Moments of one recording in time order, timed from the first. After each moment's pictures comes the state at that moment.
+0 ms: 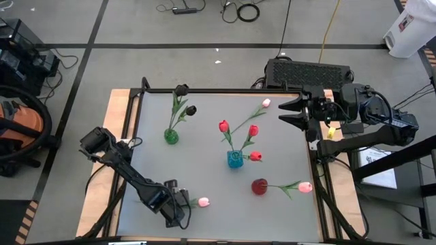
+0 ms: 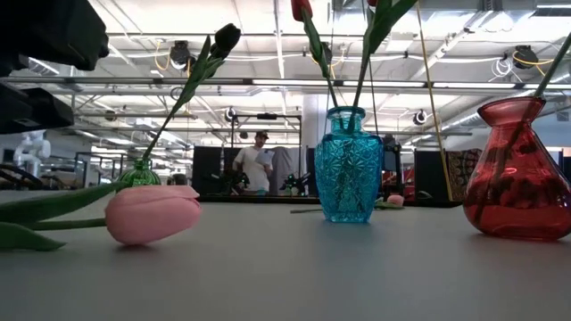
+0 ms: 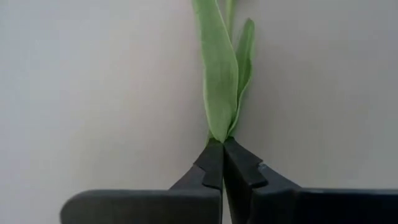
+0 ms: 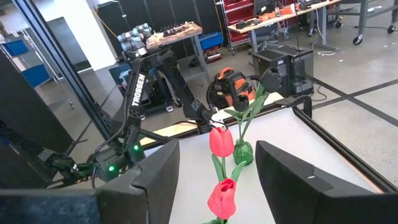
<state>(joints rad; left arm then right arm) -0.73 1.78 1.05 -0.59 -0.11 -0.88 -0.02 0.84 1.29 -0.59 0.05 0.33</state>
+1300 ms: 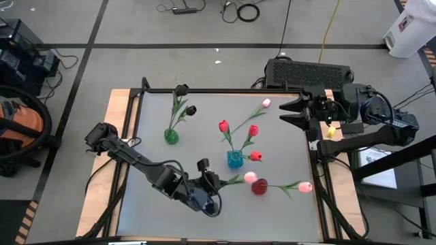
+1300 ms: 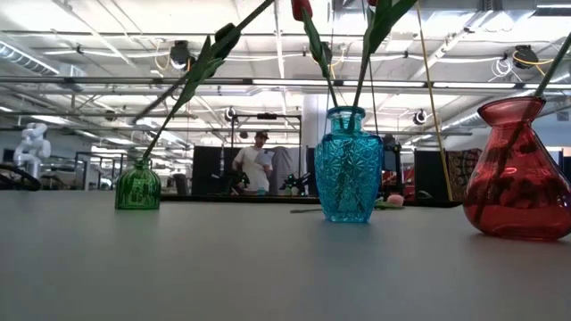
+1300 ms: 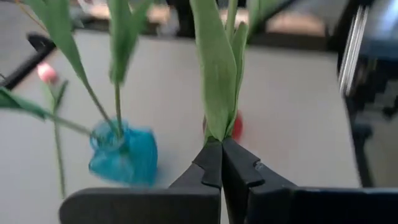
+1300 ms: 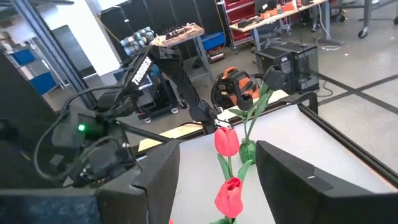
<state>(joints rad) -0.53 1.78 1.51 -0.41 -0.61 -0.41 -0.02 0.83 1.29 -0.59 0.04 0.38</state>
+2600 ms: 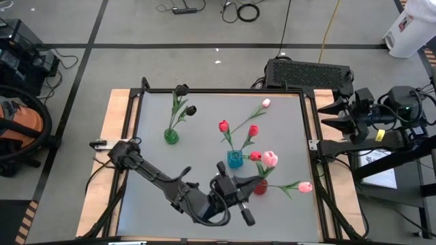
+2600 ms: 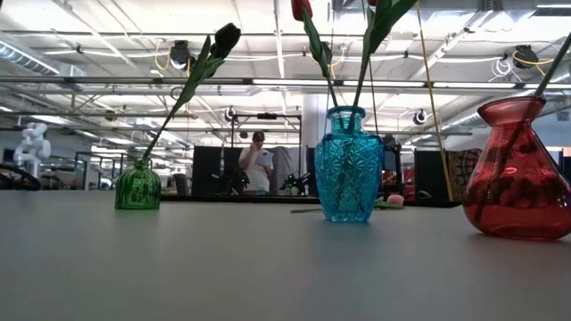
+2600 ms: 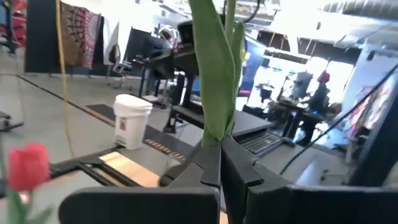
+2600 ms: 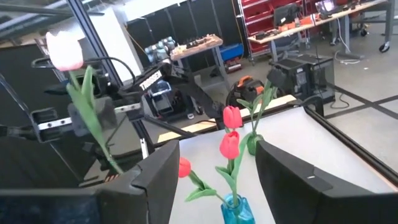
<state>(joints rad) -0.56 2.14 2.10 0.33 -1.01 -0.02 -0.02 0.52 1.29 -0.85 -0.03 0.35</state>
